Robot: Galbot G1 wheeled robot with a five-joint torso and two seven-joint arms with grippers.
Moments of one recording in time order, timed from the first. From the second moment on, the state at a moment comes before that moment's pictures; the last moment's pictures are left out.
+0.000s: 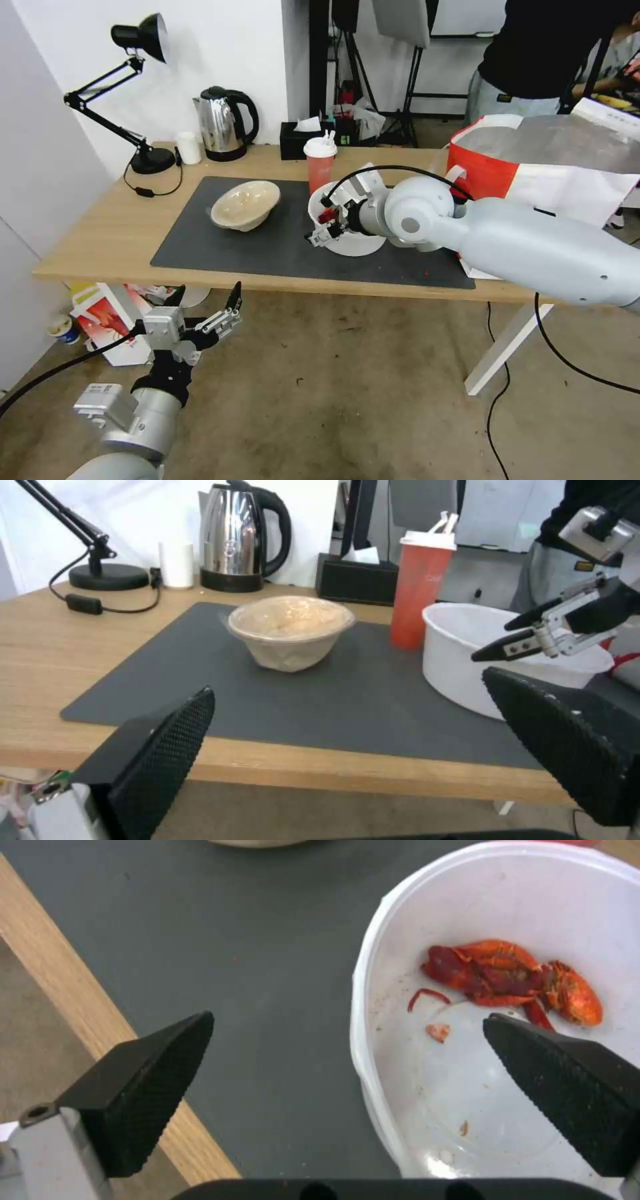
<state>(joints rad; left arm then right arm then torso) 1.84 -1.32 -0.57 -2.49 -0.42 0.17 -0.11 0.22 0.86 -0.91 1.79 1.50 -0.72 0.40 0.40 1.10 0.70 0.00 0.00</state>
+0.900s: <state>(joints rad) 1.84 -1.32 -0.57 -2.49 -0.42 0.17 -0.11 0.21 0.90 -0.93 1.73 1.50 -0.72 0.42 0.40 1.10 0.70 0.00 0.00</state>
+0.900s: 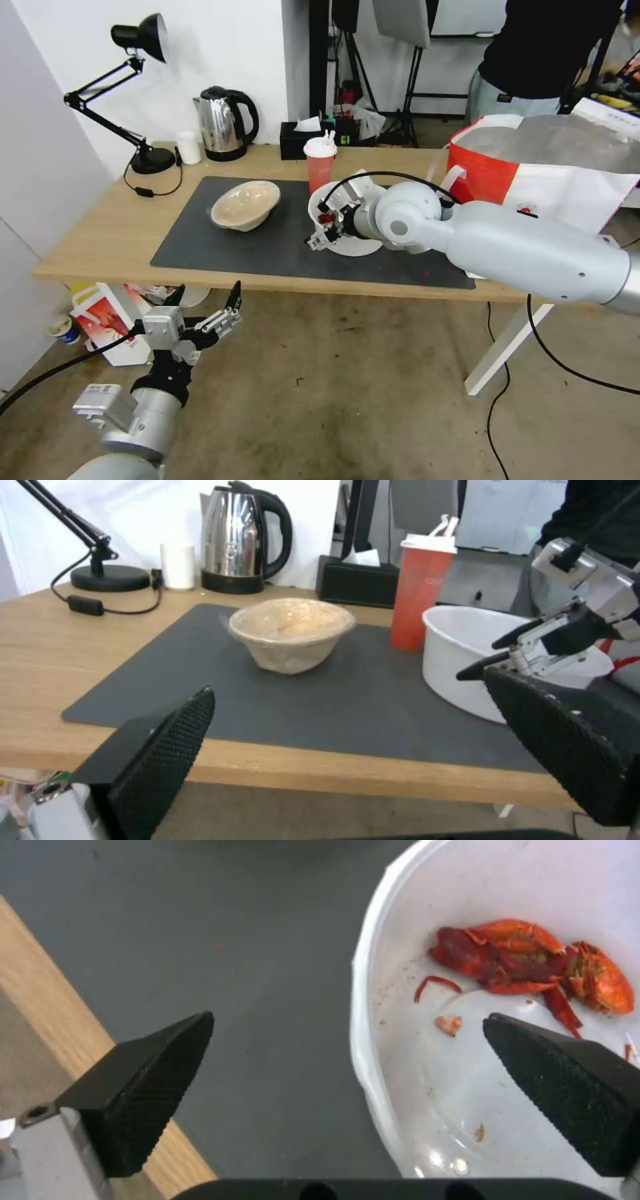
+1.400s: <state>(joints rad) 1.84 -1.32 -0.57 -2.50 -0.42 0.17 -0.11 0.20 0.91 -0.92 1.72 1.50 -0.72 0.43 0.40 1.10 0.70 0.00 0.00</state>
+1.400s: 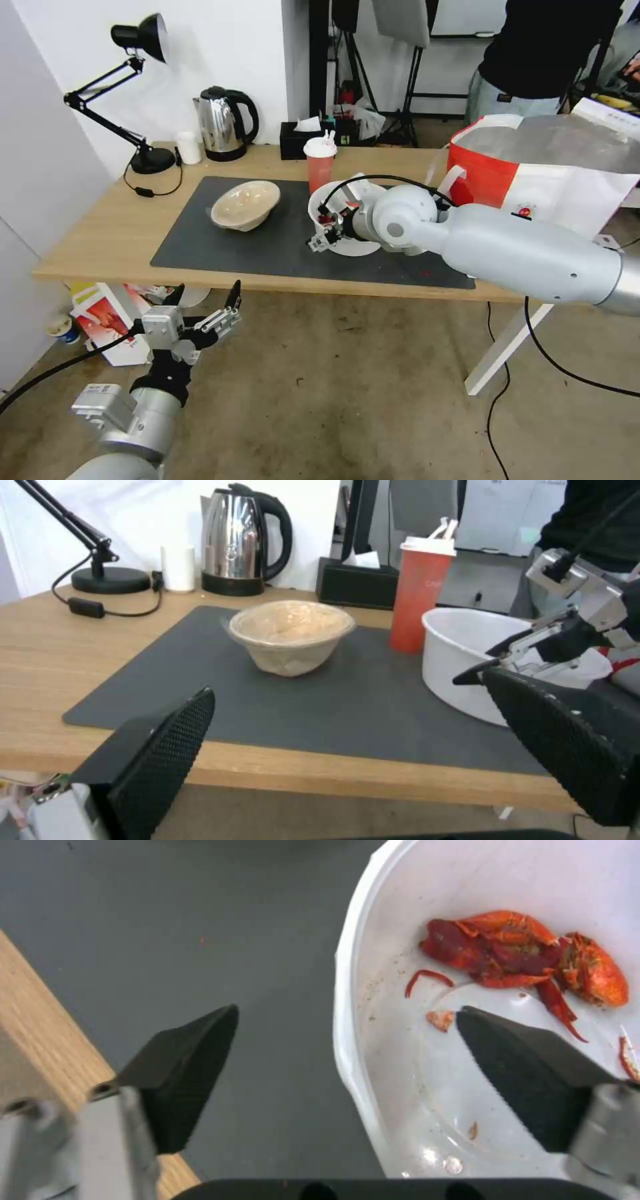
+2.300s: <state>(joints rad) 1.86 -1.33 -0.56 -2.50 -0.42 0.17 -0.11 0.20 0.93 -0.93 1.71 1.52 -0.72 0.44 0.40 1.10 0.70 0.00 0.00</state>
